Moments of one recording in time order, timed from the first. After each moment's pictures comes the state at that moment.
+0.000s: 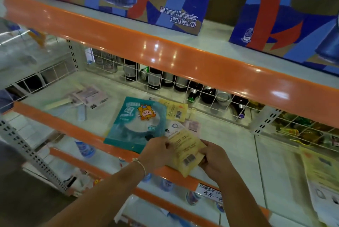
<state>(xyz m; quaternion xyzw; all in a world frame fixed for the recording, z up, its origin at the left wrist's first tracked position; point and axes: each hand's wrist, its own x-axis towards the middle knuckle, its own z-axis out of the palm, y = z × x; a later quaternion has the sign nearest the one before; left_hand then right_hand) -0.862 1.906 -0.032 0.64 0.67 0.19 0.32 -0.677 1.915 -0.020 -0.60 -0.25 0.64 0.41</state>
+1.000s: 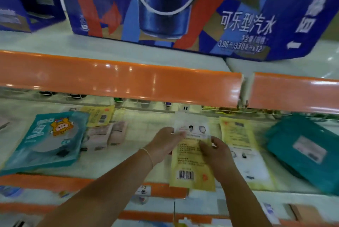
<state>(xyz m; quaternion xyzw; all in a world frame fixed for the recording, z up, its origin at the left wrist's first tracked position) -0.597 1.919 0.011 0.56 0.54 0.25 0.58 -0.441 1.845 0.003 -0.66 -0.33 0.45 0.50</state>
